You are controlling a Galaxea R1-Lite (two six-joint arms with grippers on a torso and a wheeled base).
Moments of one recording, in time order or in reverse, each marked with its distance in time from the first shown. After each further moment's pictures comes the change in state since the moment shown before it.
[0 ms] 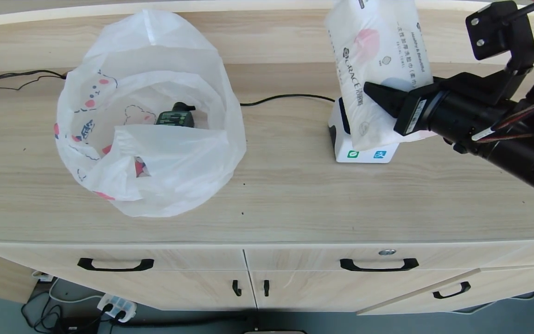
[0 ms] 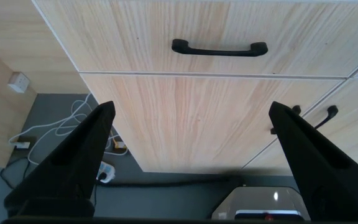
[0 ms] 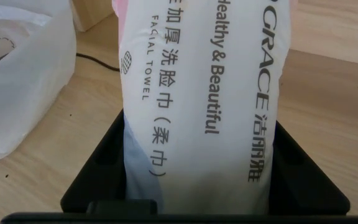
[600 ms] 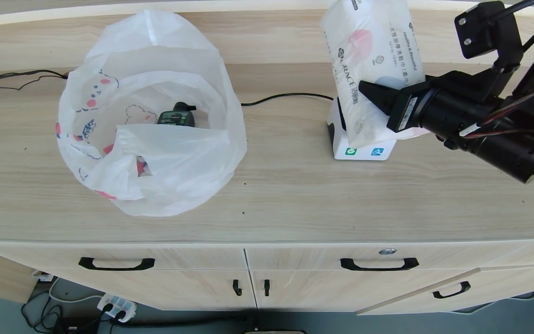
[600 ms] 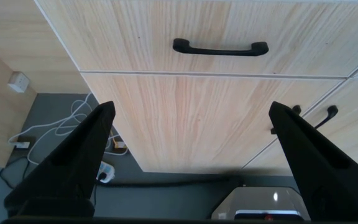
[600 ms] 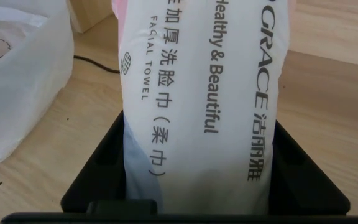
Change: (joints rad) left arm -0.001 0.000 0.000 -0.001 0.000 -0.002; right arm -0.006 0.034 -0.039 0.000 0.002 0.006
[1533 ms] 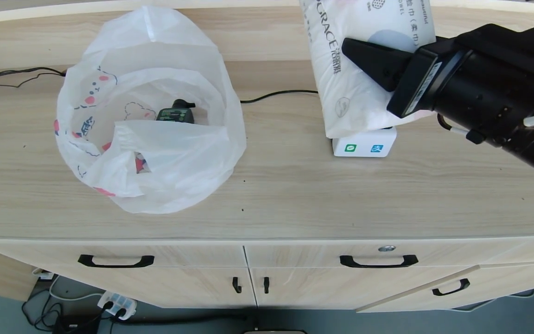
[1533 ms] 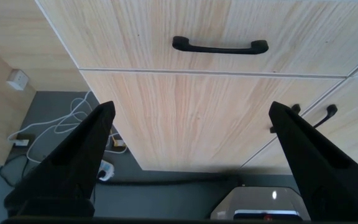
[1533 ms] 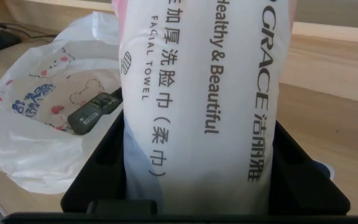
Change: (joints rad) left arm 0.000 0.000 0.000 0.000 0.000 -0.007; right arm 0.273 -0.112 -0.009 0.009 -0.094 -0.036
